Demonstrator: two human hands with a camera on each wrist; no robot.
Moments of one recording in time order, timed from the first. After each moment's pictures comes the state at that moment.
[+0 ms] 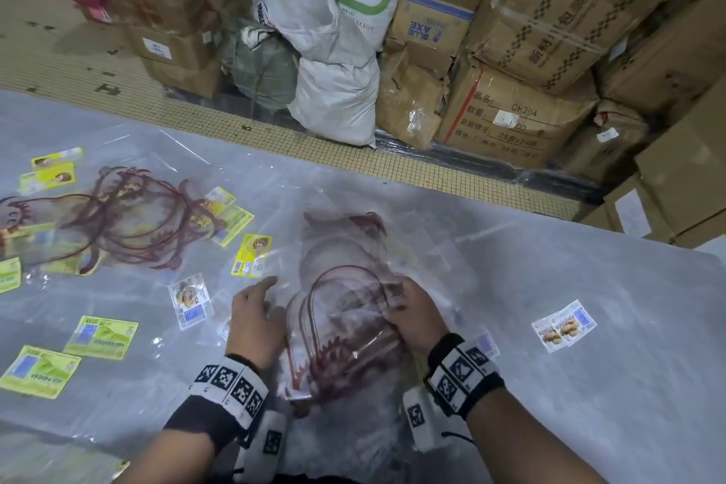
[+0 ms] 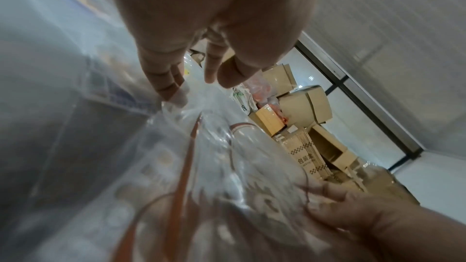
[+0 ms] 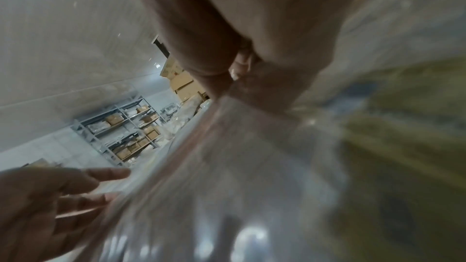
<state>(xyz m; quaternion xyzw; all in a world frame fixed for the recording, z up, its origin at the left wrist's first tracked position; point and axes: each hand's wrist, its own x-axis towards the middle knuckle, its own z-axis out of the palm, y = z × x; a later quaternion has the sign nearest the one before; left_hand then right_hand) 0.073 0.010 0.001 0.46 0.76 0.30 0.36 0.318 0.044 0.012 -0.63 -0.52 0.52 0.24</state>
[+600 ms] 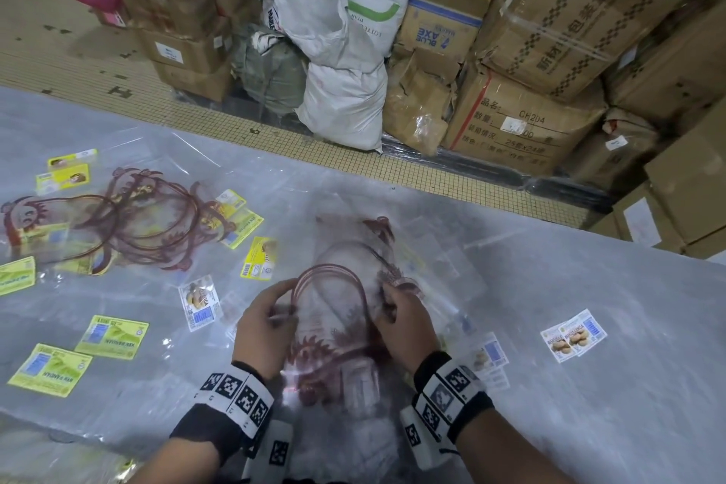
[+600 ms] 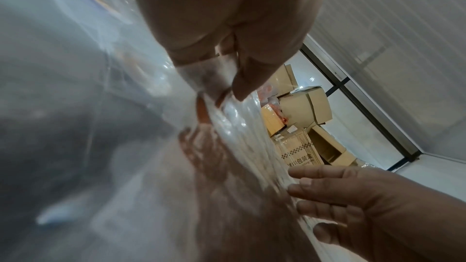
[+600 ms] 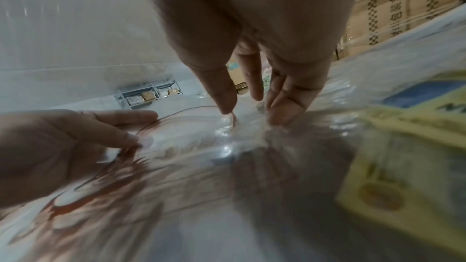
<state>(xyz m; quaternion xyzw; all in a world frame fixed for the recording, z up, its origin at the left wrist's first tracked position) 0.075 0.001 0.007 0.42 0.68 0.43 0.41 0.290 0.033 0.013 -0.66 -0.64 0.36 0.19</state>
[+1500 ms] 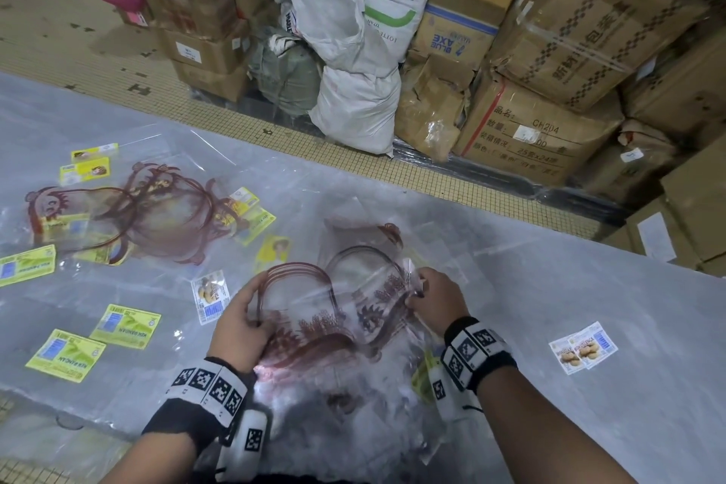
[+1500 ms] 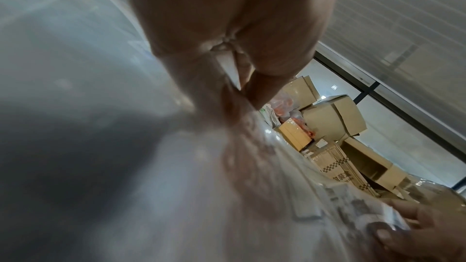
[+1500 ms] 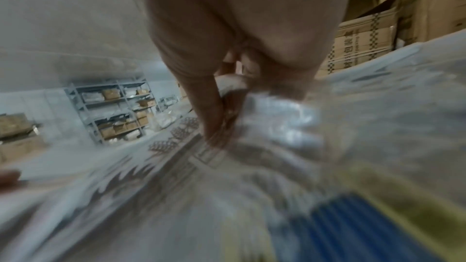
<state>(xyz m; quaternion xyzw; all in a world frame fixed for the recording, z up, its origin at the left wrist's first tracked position) 0.032 -0.004 -0.004 0.40 0.71 0.40 0.42 0.324 0.084 0.021 -0.70 -0.63 0.32 0.11</state>
